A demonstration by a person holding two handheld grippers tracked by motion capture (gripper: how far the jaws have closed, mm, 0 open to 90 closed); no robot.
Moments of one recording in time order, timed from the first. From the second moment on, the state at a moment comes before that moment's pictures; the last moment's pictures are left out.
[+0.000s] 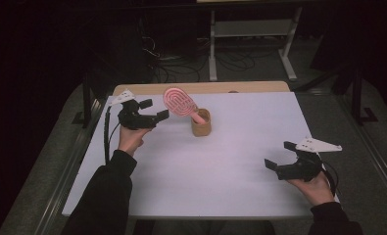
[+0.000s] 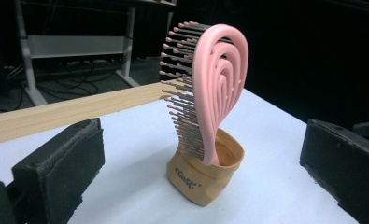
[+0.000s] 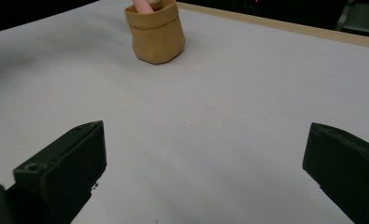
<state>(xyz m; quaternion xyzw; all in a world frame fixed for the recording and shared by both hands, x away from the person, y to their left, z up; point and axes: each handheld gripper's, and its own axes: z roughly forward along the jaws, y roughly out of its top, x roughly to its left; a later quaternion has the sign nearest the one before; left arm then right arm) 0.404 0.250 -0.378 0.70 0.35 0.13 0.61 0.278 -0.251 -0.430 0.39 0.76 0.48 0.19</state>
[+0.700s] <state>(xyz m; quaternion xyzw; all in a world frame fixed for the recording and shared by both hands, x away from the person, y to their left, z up) 0.383 0.272 -0.376 0.71 0.33 0.15 0.60 0.277 -0.252 -0.431 0.39 0.76 0.49 0.19</state>
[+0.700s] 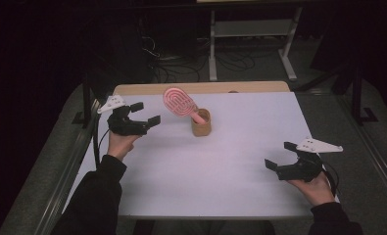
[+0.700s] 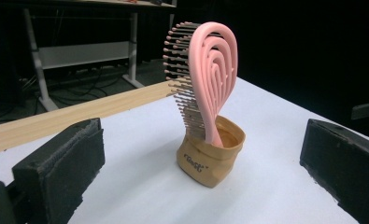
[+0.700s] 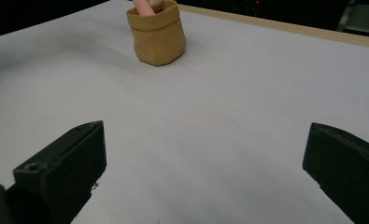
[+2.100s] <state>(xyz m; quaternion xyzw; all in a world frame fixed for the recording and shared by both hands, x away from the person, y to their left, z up) 0.324 0.340 -0.424 0.70 0.35 0.18 0.60 0.278 -0.251 -0.434 0.39 0.76 0.48 0.19</state>
